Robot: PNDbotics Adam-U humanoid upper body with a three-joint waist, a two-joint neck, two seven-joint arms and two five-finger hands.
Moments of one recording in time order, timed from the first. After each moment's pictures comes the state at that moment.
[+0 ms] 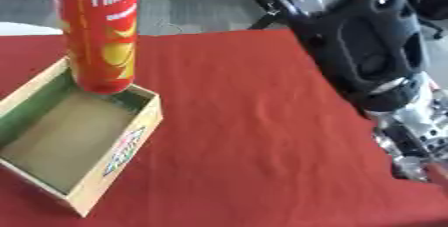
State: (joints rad) left arm -0.10 0.55 0.21 -1.98 0.13 0.03 0.47; right arm -1.25 -0.47 0.35 -1.82 0.24 0.45 0.47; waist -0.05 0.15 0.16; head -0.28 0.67
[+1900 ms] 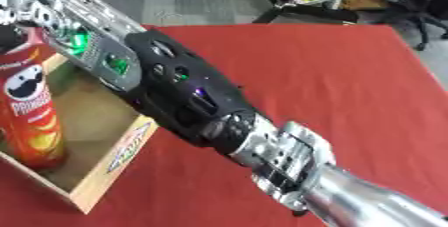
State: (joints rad) left arm -0.15 0.55 0.21 -1.98 0.14 0.02 0.52; right arm -1.23 -0.12 0.47 -1.32 0.61 0.22 0.35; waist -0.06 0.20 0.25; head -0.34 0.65
